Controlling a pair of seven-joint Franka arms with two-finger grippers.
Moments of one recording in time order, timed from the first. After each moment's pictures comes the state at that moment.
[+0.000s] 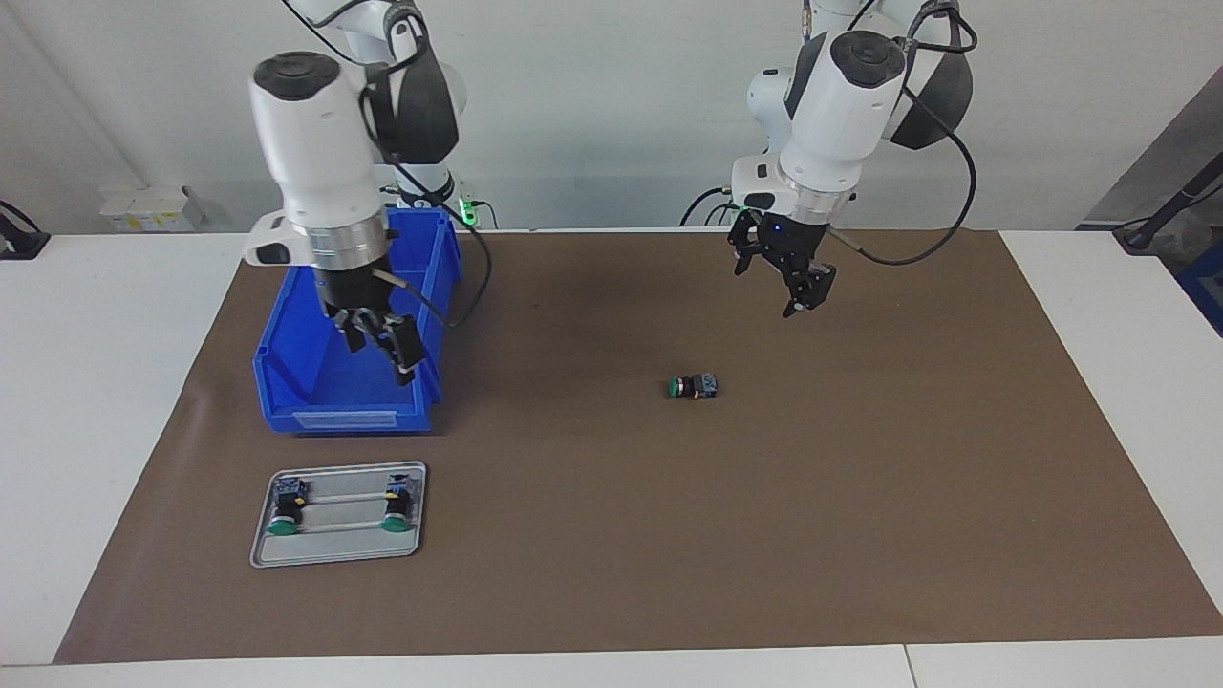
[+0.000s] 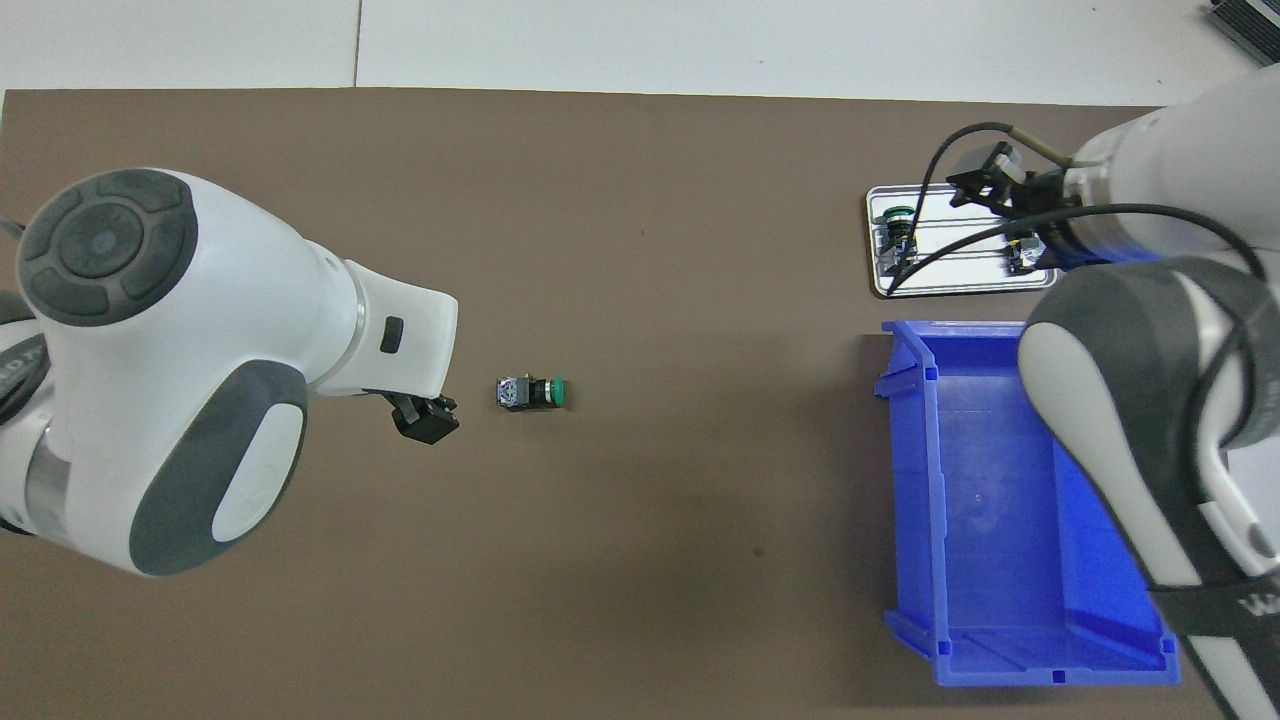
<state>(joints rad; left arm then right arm) -0.28 -0.01 -0.16 -1.79 -0.06 1.83 0.64 0.16 0.12 -0.07 -1.63 -0.04 1.95 0.69</state>
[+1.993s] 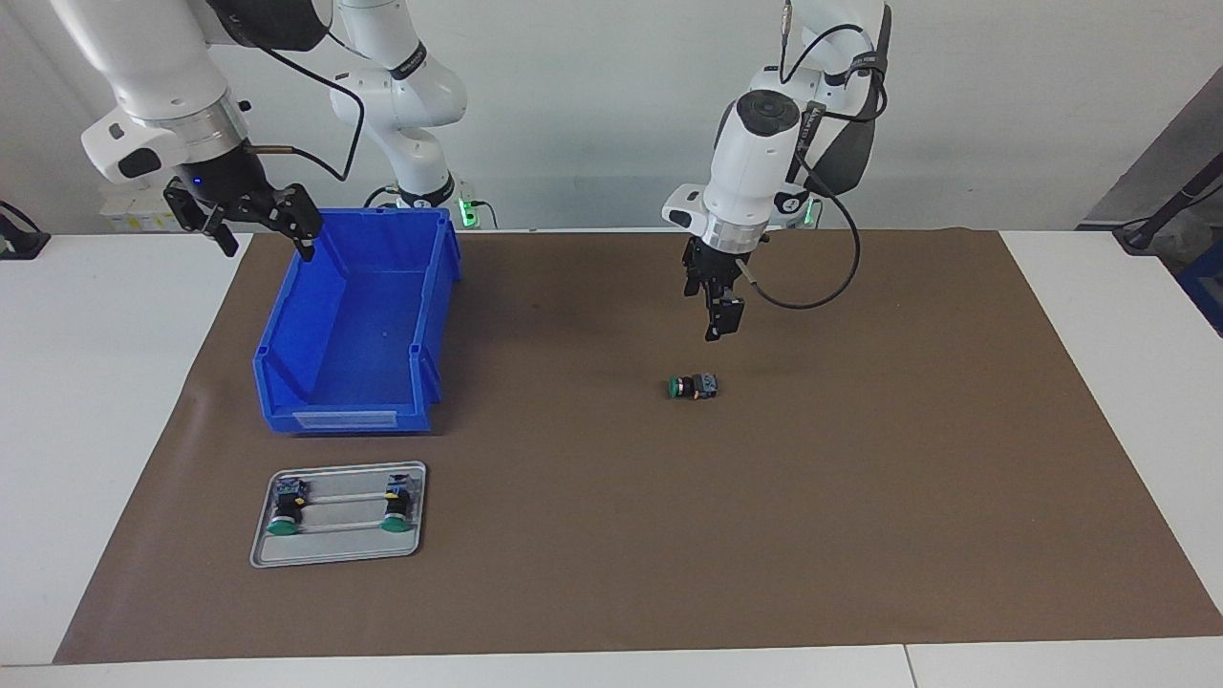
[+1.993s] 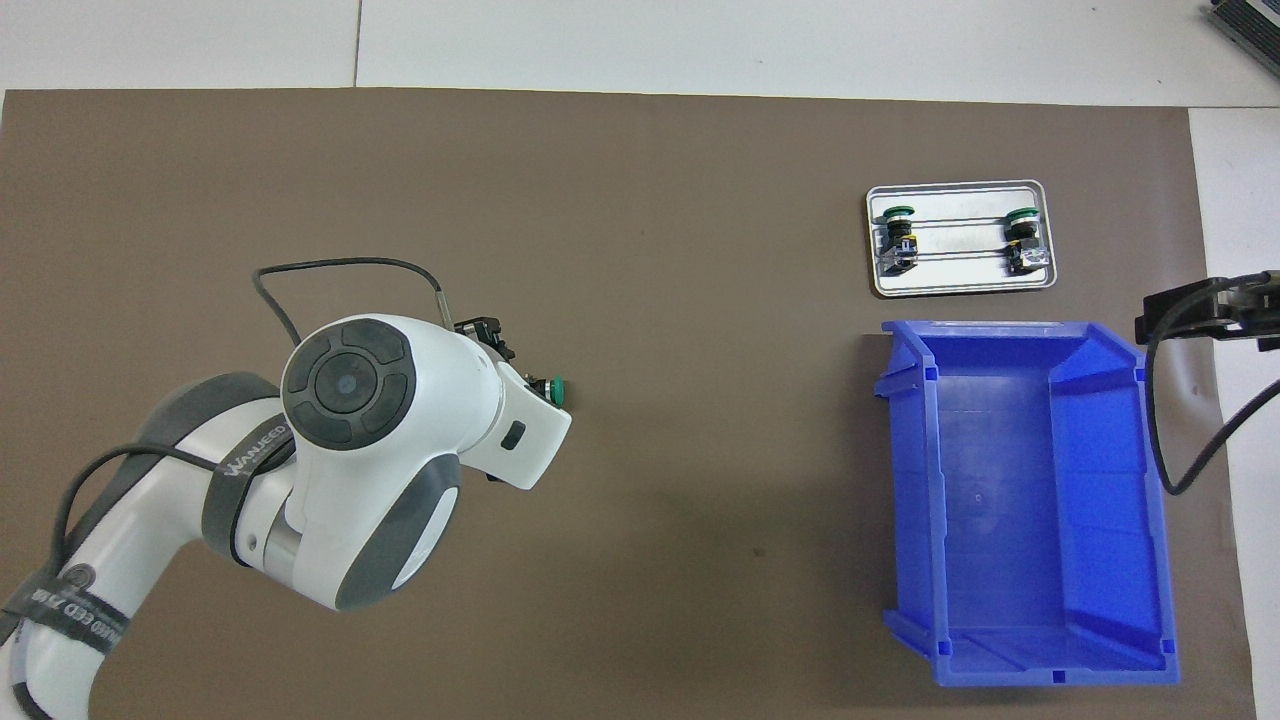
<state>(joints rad) -0.41 0.02 -0.16 -2.03 -0.06 2.16 0.87 0.04 -0.03 -0.07 -1.58 -0.04 1.55 0.05</state>
